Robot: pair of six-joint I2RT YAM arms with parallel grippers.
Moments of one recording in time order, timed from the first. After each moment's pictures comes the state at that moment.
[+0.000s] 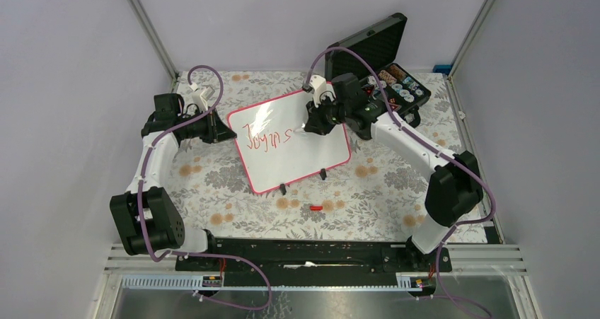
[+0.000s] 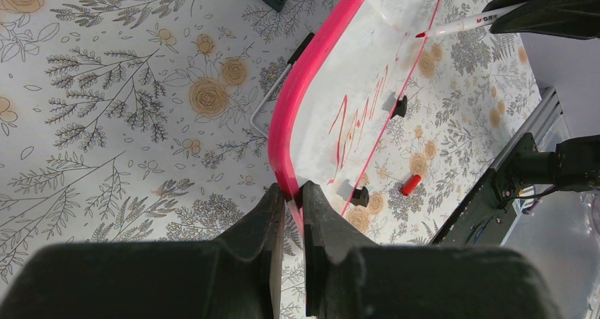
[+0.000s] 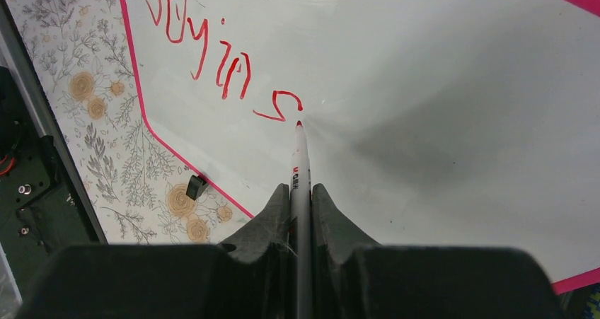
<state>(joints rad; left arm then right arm) 0.20 1.39 1.10 -0.61 0.93 0.16 0.59 1.68 1.44 -0.41 -0.45 -0.12</state>
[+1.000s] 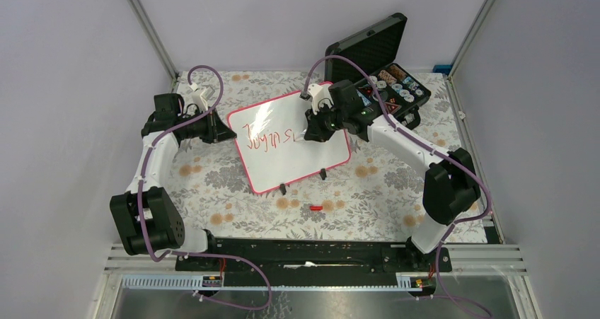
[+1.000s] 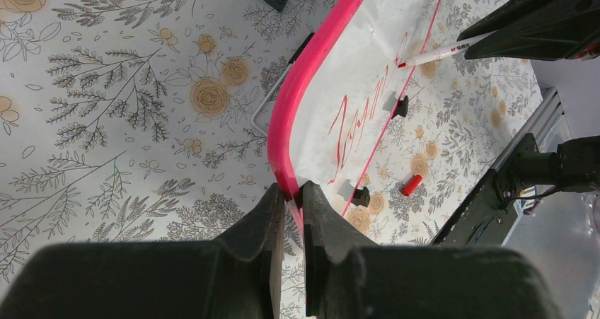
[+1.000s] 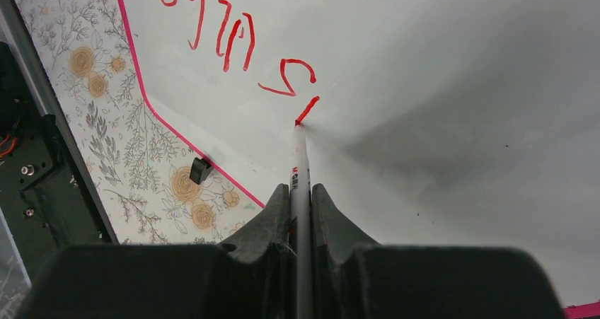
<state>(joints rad) 0.20 1.39 1.10 -0.61 0.93 0.16 0.60 1.71 1.39 -0.41 -0.47 -0.12</state>
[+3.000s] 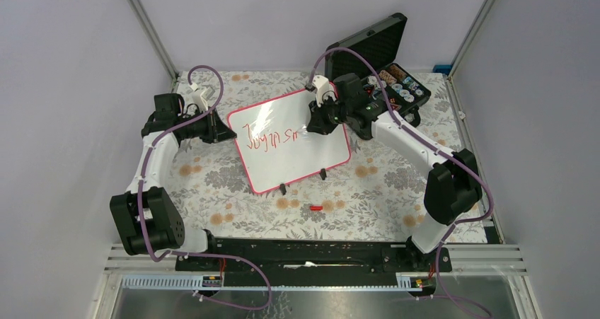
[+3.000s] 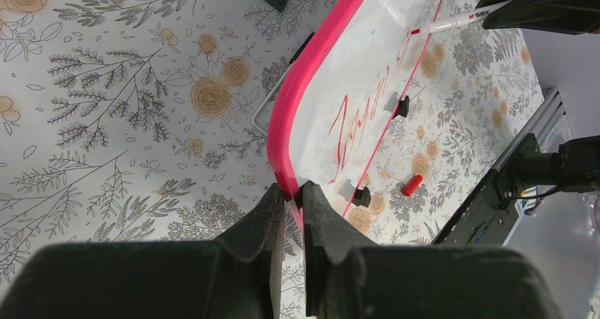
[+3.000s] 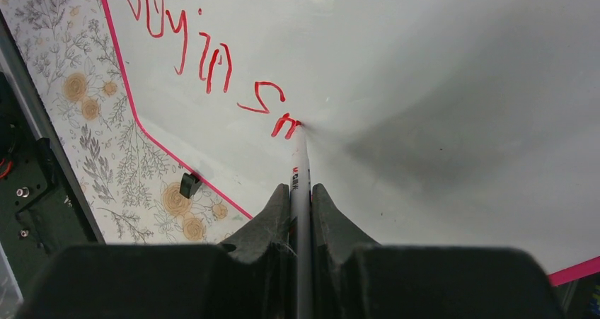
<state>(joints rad) 0.20 1.39 1.10 -0.61 0.92 0.16 0.56 1.70 1.43 -0.41 -0.46 -0.11</state>
